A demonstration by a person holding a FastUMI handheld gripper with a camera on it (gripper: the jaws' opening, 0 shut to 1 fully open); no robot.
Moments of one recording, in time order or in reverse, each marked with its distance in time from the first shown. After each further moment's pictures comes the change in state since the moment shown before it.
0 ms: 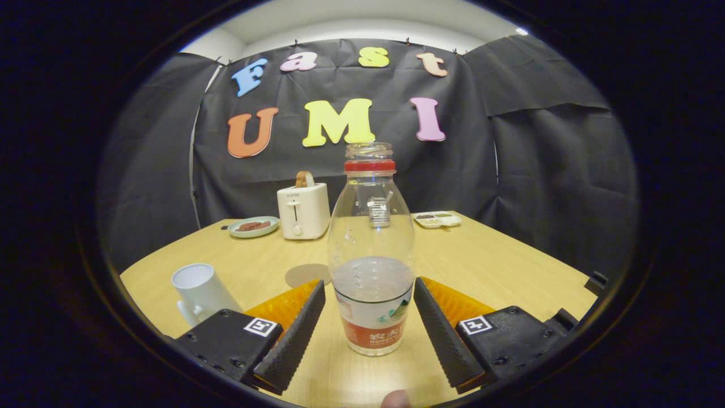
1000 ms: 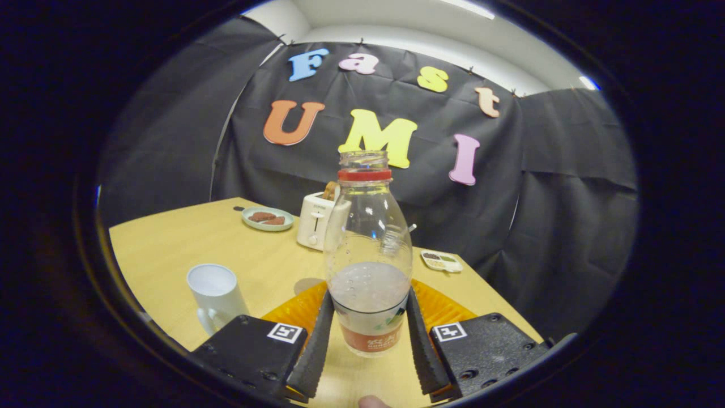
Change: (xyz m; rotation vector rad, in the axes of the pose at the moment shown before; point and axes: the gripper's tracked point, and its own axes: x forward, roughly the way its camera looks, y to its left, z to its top) arm -0.016 0.051 0.063 -0.399 -0.056 0.035
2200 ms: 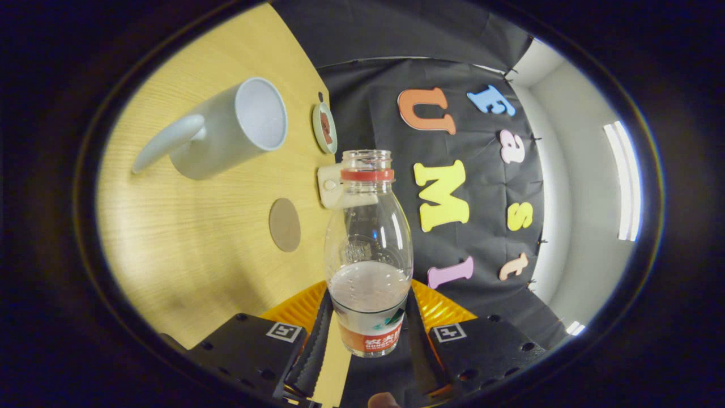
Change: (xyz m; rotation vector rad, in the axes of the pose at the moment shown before) arm 0.014 0.016 -0.017 -1.128 -0.024 -0.134
